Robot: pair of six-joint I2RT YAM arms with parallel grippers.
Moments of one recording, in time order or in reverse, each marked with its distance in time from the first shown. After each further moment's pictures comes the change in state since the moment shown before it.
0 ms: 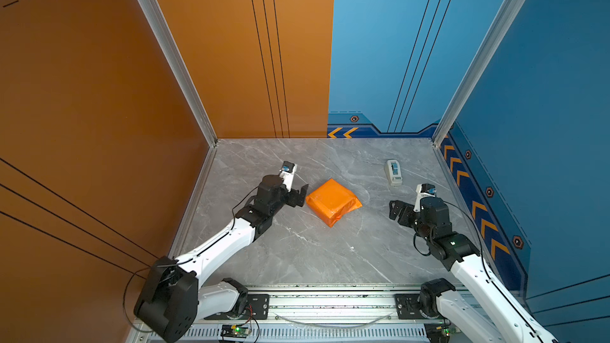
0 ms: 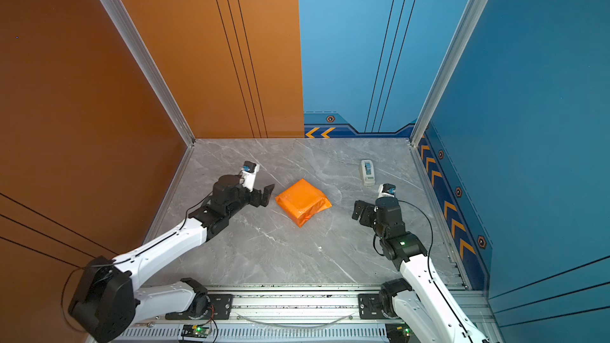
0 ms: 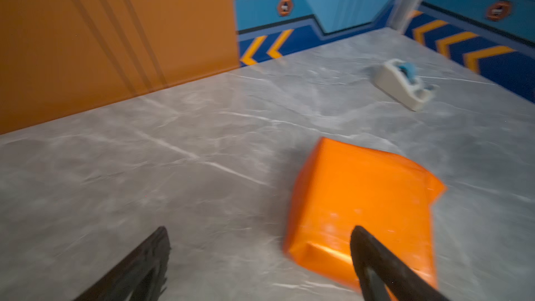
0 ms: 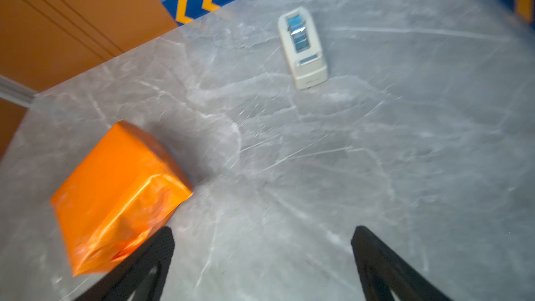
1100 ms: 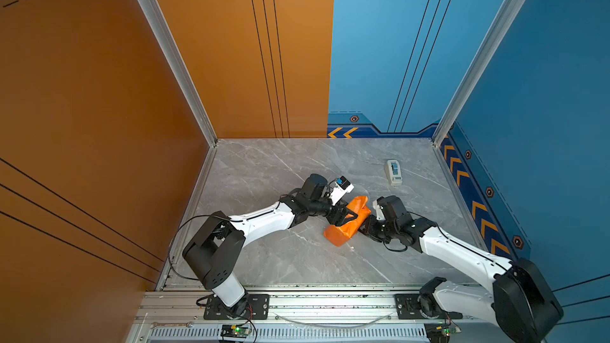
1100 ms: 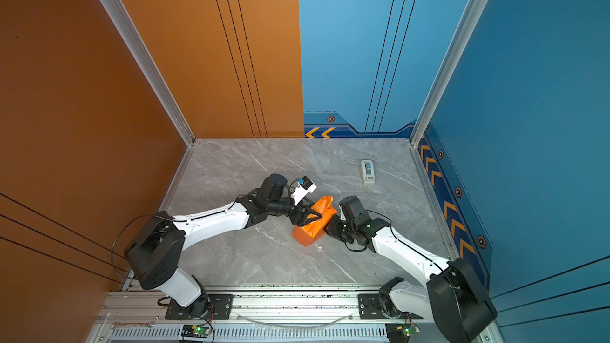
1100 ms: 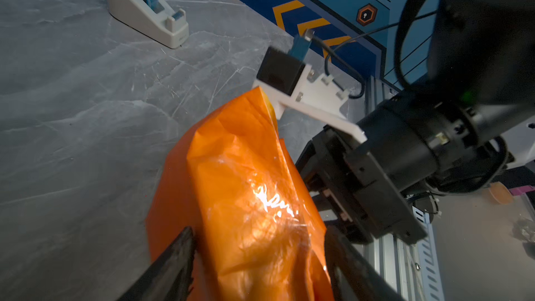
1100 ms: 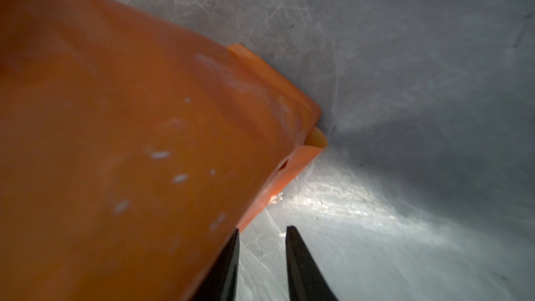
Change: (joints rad) left arm -0.290 0.420 0.310 -0.070 0.698 -0.060; right arm 0.344 0.455 0.038 0.091 -0.414 0.465
